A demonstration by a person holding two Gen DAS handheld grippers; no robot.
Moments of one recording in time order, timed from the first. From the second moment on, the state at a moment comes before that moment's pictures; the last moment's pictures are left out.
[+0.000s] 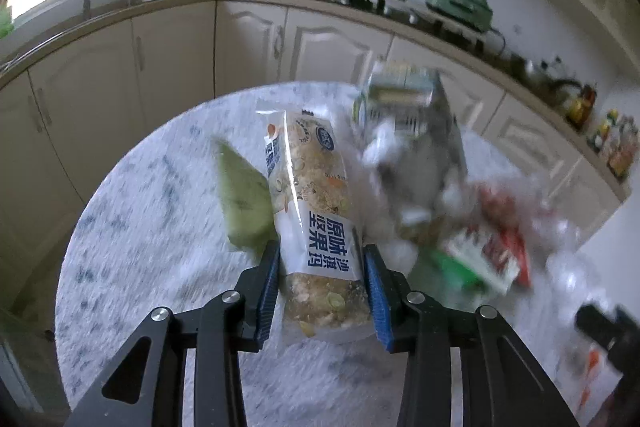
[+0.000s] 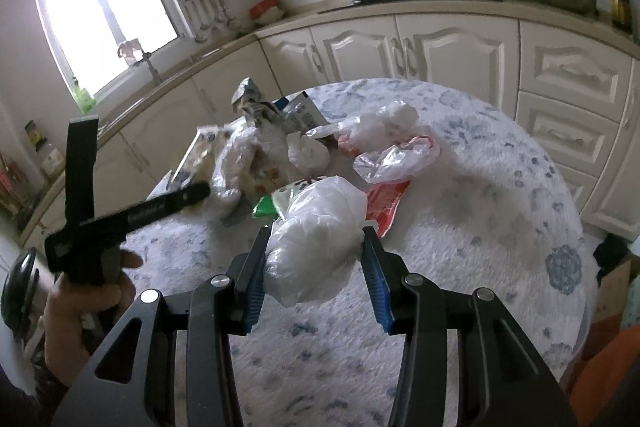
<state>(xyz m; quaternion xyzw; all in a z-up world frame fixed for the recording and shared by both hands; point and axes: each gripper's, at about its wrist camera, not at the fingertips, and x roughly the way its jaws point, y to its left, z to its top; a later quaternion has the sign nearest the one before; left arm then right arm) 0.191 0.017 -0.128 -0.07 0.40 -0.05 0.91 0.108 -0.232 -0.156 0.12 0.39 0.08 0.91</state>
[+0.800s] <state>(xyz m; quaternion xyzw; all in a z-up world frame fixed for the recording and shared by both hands) 0.116 0.031 -0.091 -0.07 0.33 -0.05 0.94 0.078 -0.237 -0.117 0.13 0.34 0.08 0.93</state>
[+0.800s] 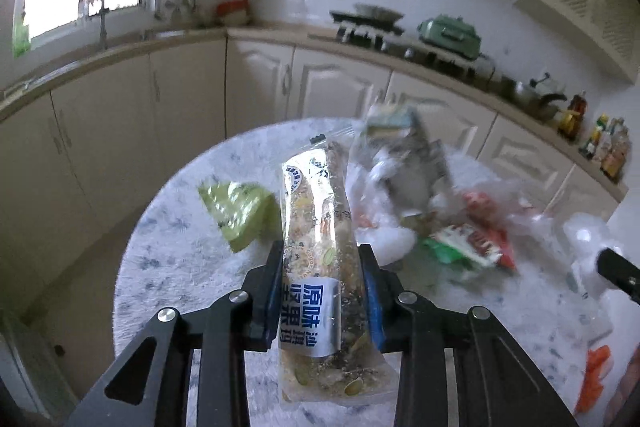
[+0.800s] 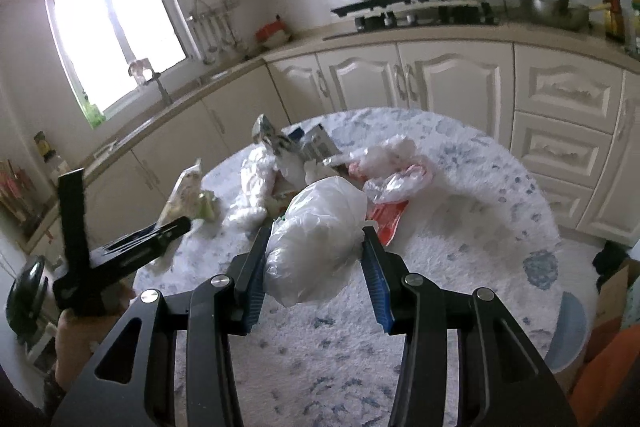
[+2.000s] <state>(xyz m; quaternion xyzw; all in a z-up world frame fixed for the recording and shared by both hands) 0.155 -0.451 -0.161 0.09 0.49 -0.41 0.76 -0.032 -0.612 -0.216 0.28 0.36 -0.23 0.86</state>
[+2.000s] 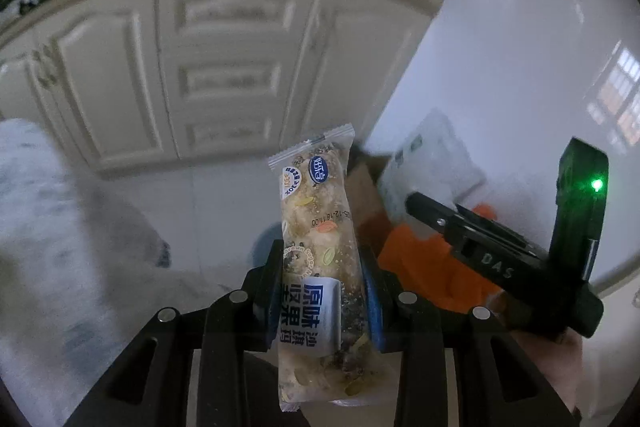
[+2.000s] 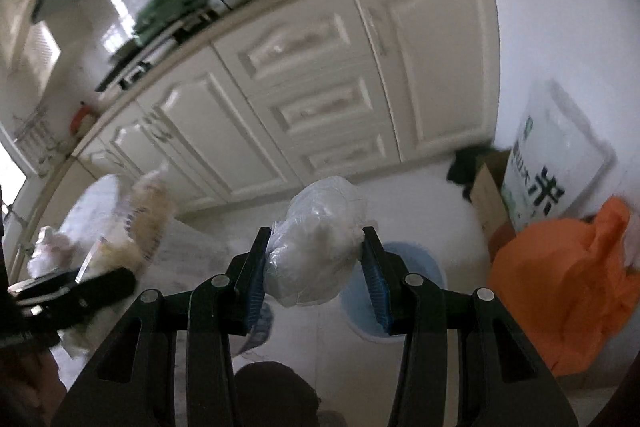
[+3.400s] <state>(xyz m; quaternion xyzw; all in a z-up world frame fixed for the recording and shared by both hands) 0.189 -0.447 -0.083 0.10 0.38 -0.34 0.85 -0.039 -0.572 -0.183 0.31 0.34 -0.26 0.85</state>
